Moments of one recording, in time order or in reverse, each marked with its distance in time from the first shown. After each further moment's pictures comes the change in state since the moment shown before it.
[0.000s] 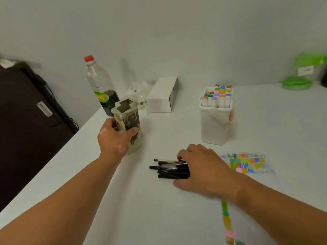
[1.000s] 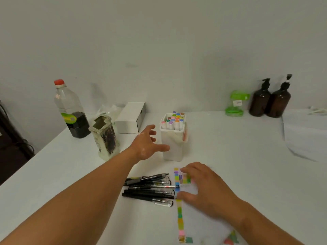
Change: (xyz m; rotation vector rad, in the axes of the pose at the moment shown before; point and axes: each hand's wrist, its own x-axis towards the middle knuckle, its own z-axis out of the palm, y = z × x) left_hand -0.050 0.110 0.100 -0.102 -0.832 0.203; right_hand -0.095 0.066 -0.023 0.111 0.227 0.161
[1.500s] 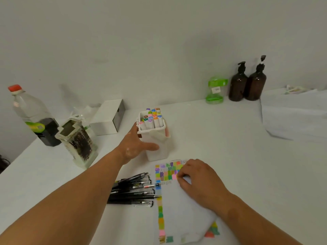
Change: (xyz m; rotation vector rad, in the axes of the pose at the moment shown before) left_hand 0.022 0.000 0.032 -0.237 -0.181 0.102; right_hand -0.008 0.040 0.006 0.011 0.179 0.056
